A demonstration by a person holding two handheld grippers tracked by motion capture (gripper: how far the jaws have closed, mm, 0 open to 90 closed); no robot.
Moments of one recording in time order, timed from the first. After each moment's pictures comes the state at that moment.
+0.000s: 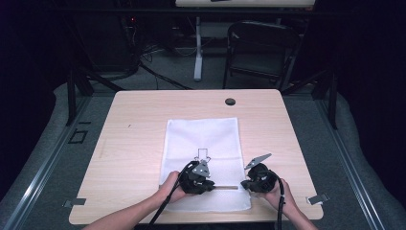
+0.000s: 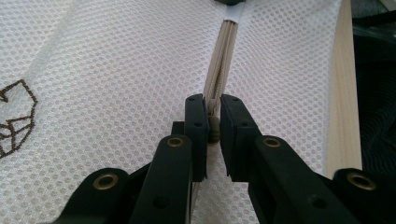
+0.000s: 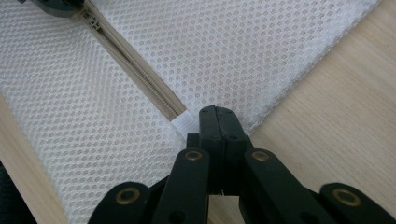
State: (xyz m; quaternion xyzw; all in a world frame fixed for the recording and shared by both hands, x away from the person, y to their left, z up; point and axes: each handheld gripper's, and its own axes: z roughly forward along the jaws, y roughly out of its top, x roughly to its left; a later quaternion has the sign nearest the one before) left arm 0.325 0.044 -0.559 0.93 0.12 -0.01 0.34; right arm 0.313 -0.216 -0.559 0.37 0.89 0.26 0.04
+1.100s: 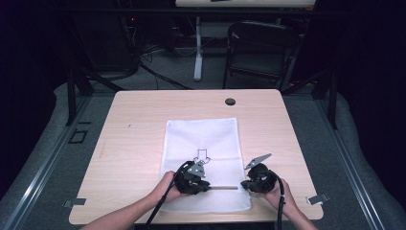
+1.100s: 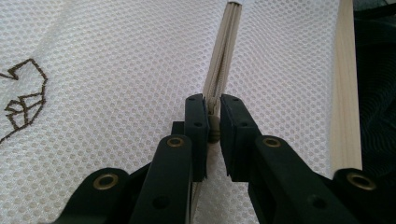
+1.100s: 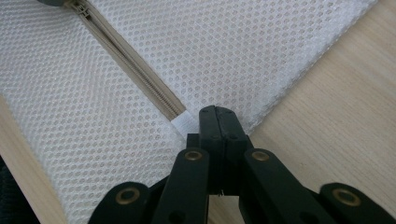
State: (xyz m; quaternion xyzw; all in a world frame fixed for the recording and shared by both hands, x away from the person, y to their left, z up) left arm 0.326 0.058 -0.560 0.93 0.12 -0.01 0.34; right arm 0.313 -0.216 -0.559 0.37 0.89 0.26 0.03
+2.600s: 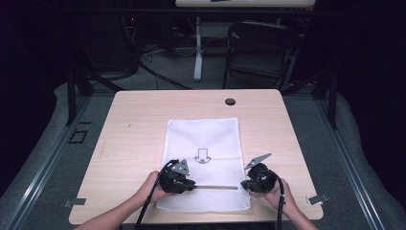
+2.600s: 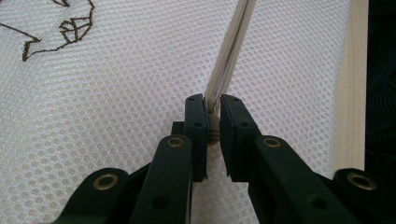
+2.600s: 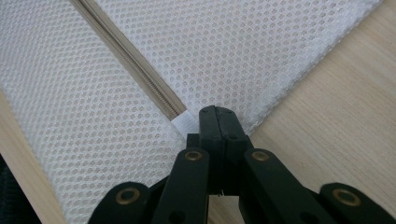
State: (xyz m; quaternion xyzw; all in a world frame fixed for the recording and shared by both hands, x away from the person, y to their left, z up) left arm 0.327 0.101 -0.557 0.93 0.15 -0.01 0.32; right arm 0.314 -0.216 -0.558 0.37 0.89 0.25 0.03
